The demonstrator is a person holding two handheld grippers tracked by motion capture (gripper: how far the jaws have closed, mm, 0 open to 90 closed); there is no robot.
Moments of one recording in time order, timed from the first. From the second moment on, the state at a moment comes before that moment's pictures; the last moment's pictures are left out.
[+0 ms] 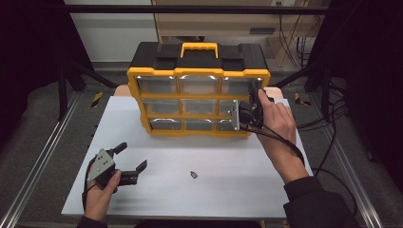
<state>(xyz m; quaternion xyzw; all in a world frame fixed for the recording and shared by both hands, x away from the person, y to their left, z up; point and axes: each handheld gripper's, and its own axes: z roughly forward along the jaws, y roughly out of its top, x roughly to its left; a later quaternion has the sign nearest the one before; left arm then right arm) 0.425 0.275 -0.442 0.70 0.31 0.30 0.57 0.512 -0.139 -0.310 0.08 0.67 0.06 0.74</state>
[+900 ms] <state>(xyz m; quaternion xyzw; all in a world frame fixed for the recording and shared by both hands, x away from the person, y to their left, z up) 0.425 0.276 -0.441 0.70 0.31 0.30 0.57 0.521 -0.134 -0.326 0.06 0.62 0.01 0.79</state>
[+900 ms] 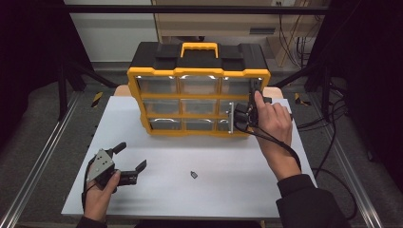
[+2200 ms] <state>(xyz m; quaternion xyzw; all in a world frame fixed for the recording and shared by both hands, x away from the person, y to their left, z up) 0.423 0.279 -0.437 0.69 0.31 0.31 0.57 0.473 -0.138 -0.320 0.06 0.64 0.04 0.77</state>
